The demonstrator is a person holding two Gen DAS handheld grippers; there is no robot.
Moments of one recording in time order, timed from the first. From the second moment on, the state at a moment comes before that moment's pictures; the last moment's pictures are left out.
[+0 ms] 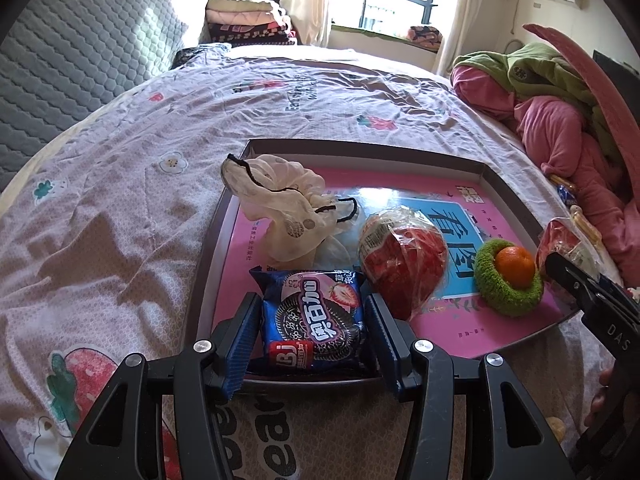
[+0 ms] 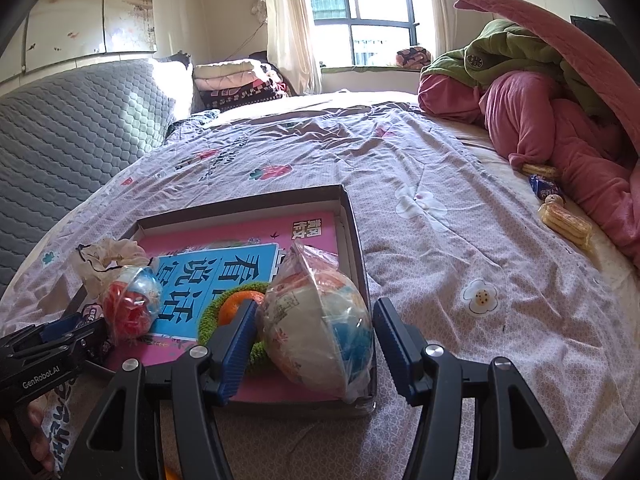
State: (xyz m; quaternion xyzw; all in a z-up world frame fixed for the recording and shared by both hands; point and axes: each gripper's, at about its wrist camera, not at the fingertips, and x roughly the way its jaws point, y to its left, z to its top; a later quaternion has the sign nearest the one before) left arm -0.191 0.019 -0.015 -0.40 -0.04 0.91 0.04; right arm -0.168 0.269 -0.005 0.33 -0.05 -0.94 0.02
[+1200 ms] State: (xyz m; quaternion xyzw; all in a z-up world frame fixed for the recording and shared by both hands) left arm -0.175 0.023 0.007 -0.36 -0.03 0.93 0.05; right arm -0.164 0.267 -0.001 0.32 -0.04 -0.95 0.01
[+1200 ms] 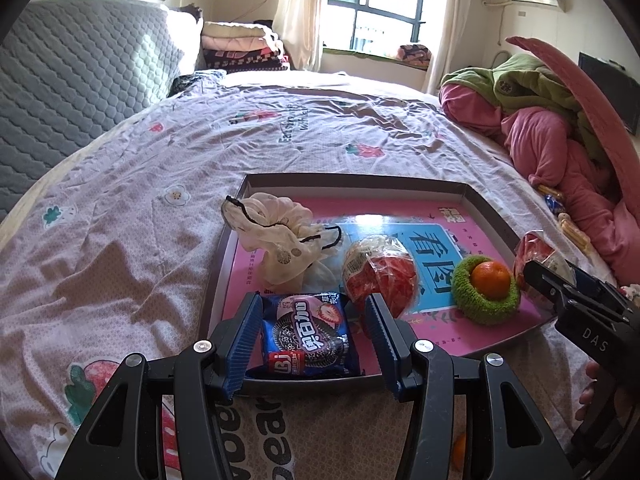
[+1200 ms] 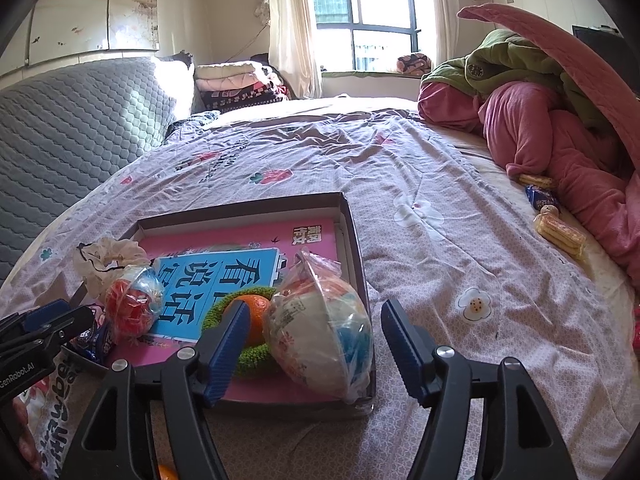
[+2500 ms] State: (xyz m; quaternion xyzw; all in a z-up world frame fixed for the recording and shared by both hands) left arm -0.150 0.034 0.034 -0.30 0.00 0.95 0.03; right arm -0.135 0.257 0.035 0.25 -0.02 -0.97 0.03
